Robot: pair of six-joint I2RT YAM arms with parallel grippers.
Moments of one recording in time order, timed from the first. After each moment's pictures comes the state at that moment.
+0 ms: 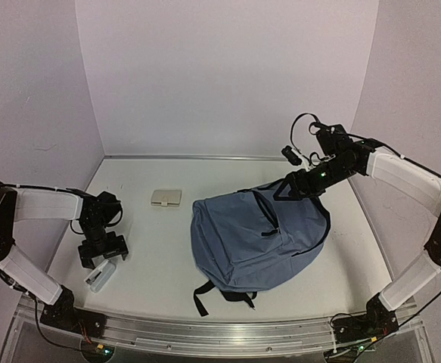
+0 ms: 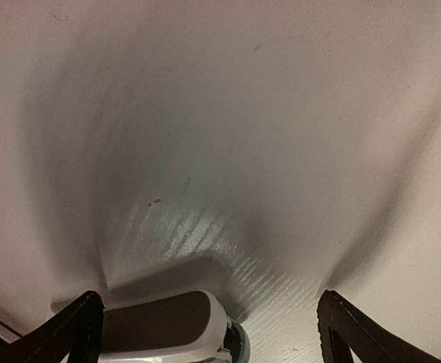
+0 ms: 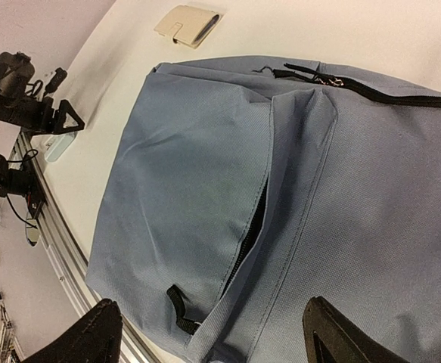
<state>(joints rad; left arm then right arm) -0.40 1.46 0.73 -0.82 -0.03 -0.89 0.43 1.53 1.34 -0.80 -0.55 0.00</state>
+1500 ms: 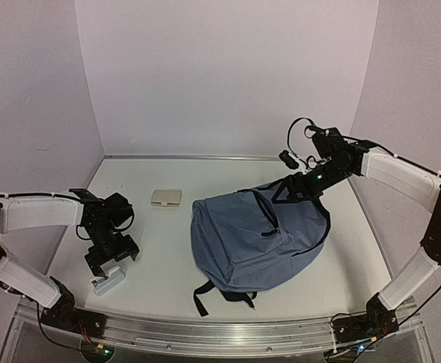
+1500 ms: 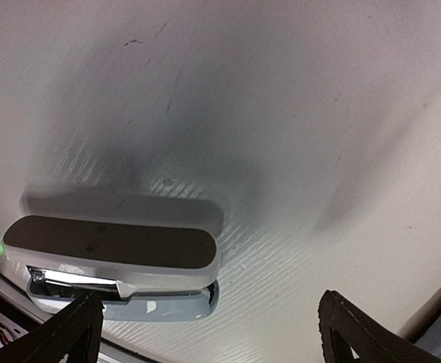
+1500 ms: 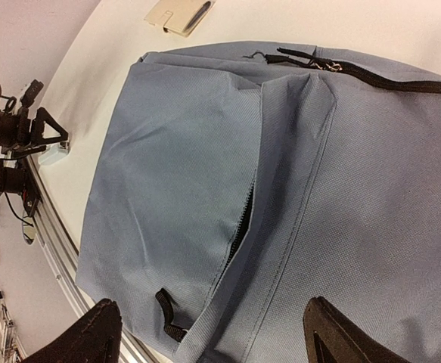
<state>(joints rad) -0.61 1.37 0.77 -0.92 0.01 -1.31 0.43 1.57 1.34 -0.80 -0.54 0.00</state>
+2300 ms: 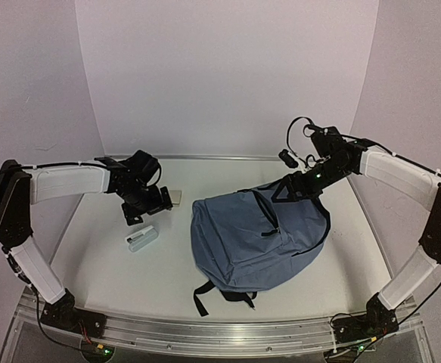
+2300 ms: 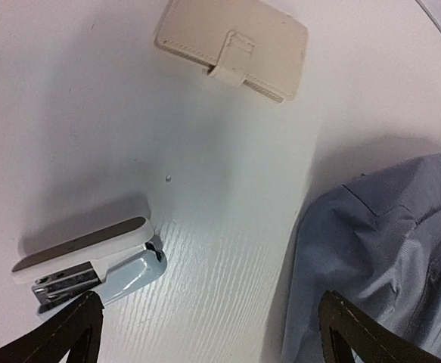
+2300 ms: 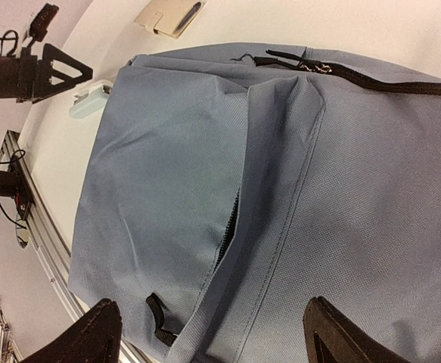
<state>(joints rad) -0.61 1.65 1.17 -0.62 -0.06 -0.96 0.43 1.59 1.36 -0.81 -0.52 0.00</state>
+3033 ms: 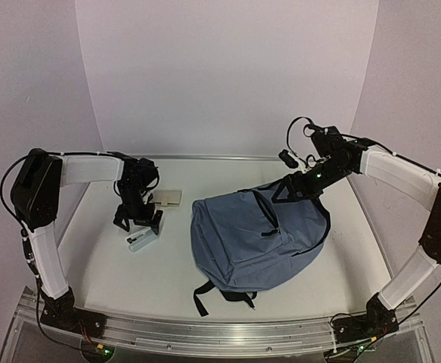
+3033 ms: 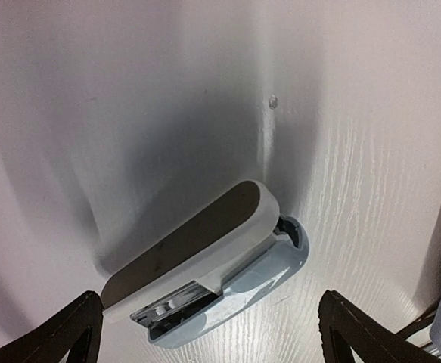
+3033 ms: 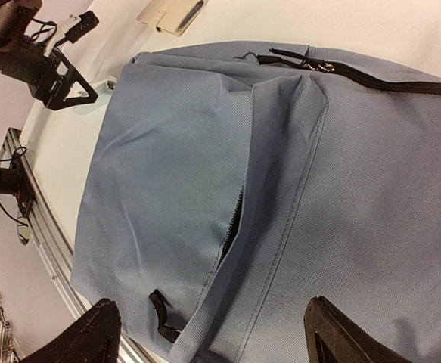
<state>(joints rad) -0.50 1.89 1.36 -1.00 0.03 -0.41 0.43 1.59 1.37 -0.83 -0.52 -0.01</state>
